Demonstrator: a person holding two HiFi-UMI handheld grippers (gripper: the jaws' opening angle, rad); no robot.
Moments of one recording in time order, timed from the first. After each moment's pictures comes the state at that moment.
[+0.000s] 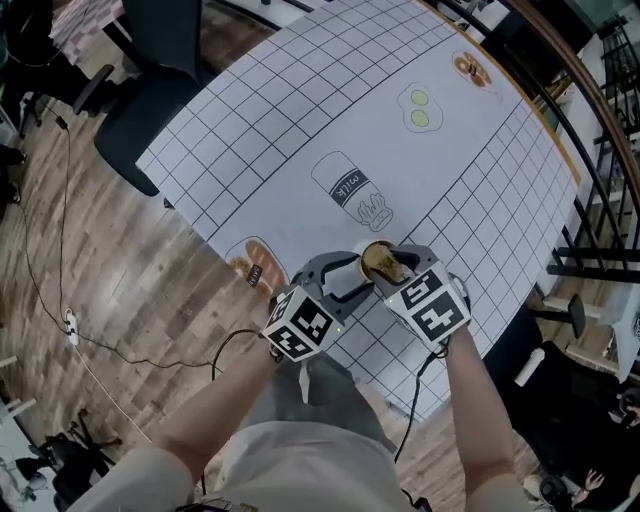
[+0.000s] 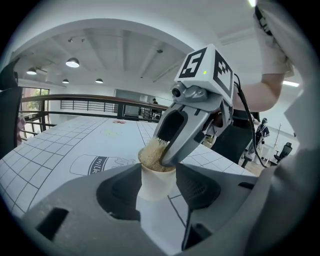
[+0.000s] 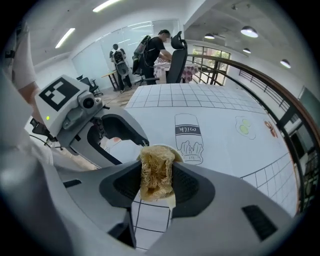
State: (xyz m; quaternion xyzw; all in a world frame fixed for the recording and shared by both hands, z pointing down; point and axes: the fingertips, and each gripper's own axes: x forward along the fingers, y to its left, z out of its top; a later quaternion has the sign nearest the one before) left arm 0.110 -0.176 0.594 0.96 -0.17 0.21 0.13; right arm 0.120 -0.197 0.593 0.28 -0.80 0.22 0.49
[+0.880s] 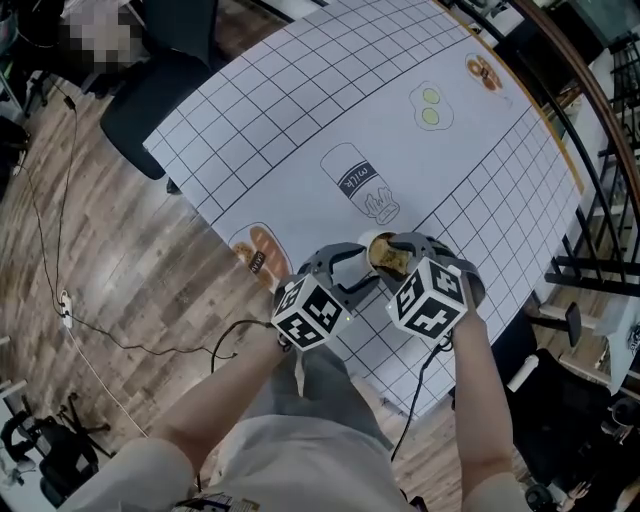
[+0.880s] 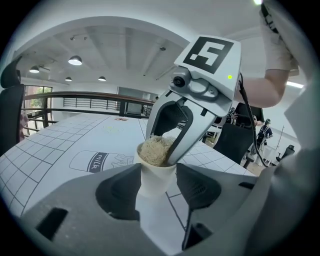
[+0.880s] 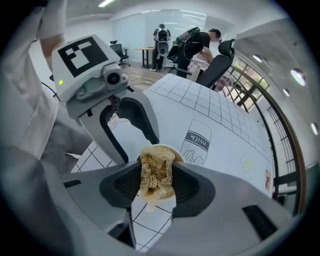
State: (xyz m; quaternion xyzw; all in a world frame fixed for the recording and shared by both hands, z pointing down) left arm 0.114 -0.173 0.602 0.95 -0.18 0.22 0.14; right arm 0.113 -0.193 0.596 0.15 -0.79 0.04 0.59
